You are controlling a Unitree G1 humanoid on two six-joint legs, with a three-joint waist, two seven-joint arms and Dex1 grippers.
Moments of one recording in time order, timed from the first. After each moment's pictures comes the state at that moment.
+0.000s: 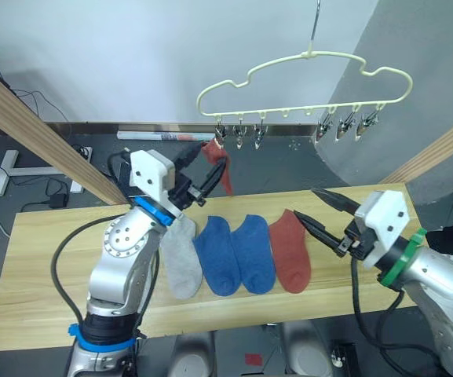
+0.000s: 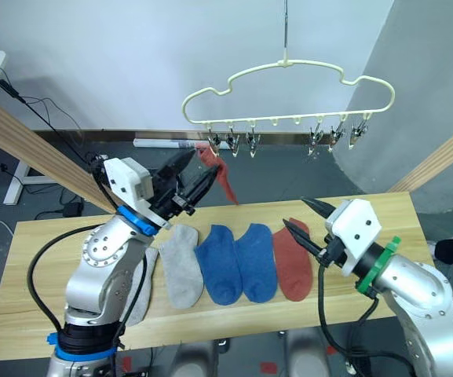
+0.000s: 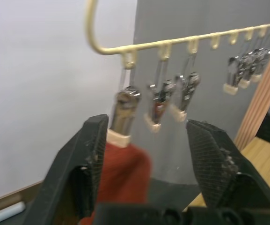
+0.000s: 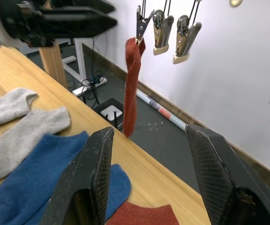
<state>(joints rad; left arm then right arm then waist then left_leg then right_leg) -0.28 0.30 -0.02 -0.38 -0.30 0.19 -0.45 -0.01 -0.54 -0.17 -0.93 0.38 0.68 0.59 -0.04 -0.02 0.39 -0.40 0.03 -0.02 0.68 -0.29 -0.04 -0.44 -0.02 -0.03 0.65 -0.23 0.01</state>
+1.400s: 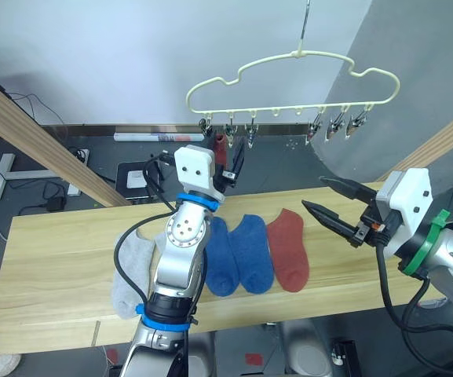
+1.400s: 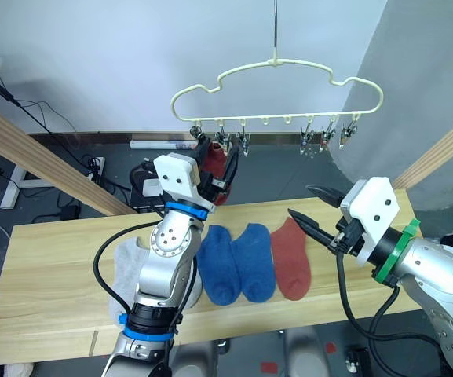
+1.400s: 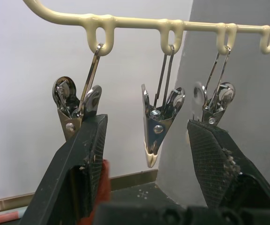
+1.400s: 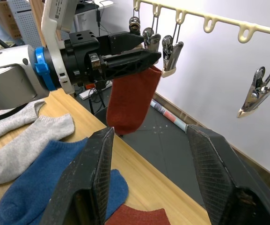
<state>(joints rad) -0.41 0.00 -0.11 -0.15 -0.01 0.04 -0.11 -0.11 -0.70 -0.25 -0.91 0.65 0.75 0.51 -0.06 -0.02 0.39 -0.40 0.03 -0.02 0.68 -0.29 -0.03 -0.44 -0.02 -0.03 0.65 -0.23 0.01</state>
